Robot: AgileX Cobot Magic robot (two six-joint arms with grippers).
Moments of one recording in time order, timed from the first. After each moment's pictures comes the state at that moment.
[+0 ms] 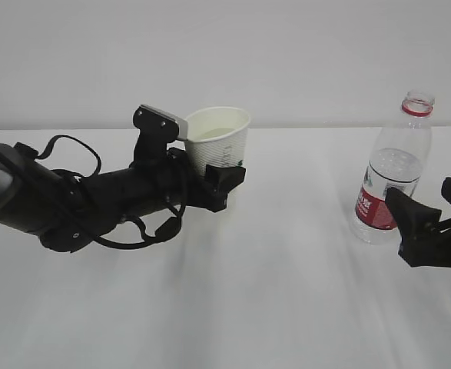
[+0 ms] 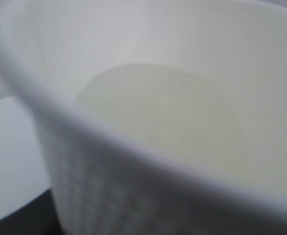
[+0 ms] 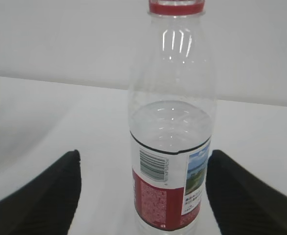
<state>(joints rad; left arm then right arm) -0.56 2.11 -0.98 0.41 -0.83 -0.37 0.26 1.58 -0.15 0.07 -1.15 -0.04</state>
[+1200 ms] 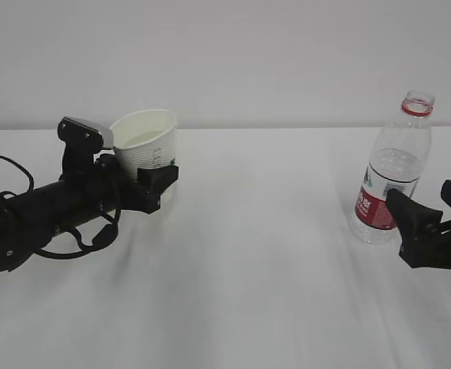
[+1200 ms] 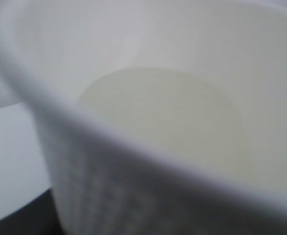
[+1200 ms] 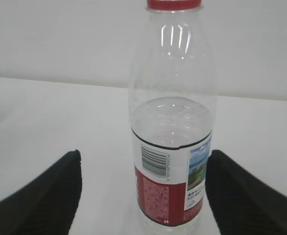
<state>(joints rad) -0.35 2.11 -0.81 0.40 -1.03 -0.27 0.26 1.58 -0.14 0.06 -1.15 -0.02</state>
